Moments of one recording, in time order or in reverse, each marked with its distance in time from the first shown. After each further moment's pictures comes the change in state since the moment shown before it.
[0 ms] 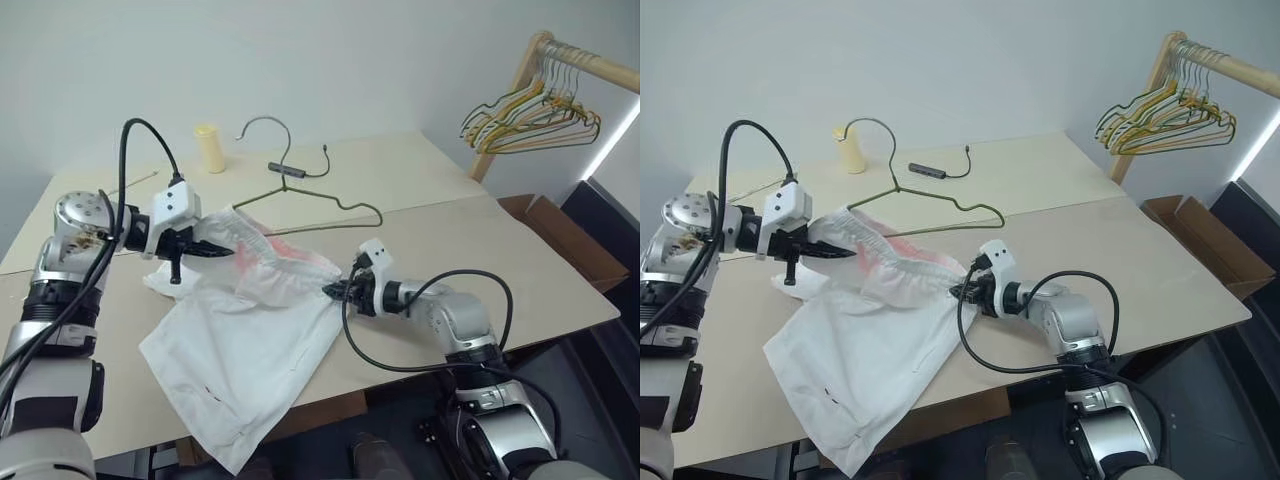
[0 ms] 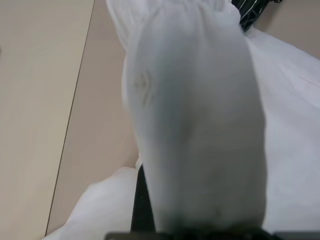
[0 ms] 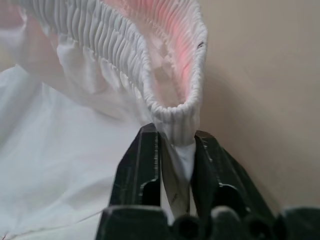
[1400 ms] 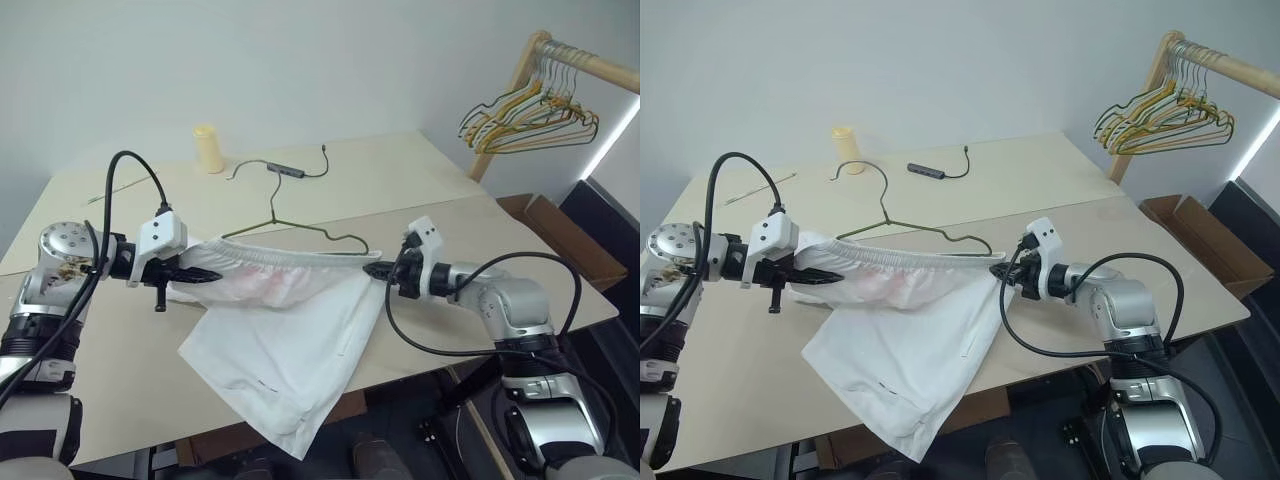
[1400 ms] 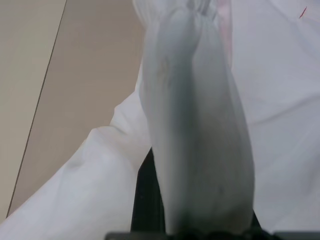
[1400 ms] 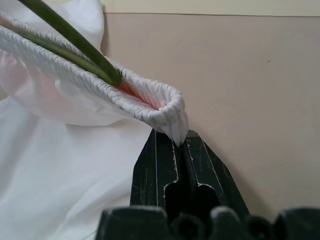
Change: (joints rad) left arm 0.182 0.071 0.035 -0.116 -0.053 -0.020 0.010; right arm -0.031 -0.203 -0.091 -0.006 0.081 0.002 0.076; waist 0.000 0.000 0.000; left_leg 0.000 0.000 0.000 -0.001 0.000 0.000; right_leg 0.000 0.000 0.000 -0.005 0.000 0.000
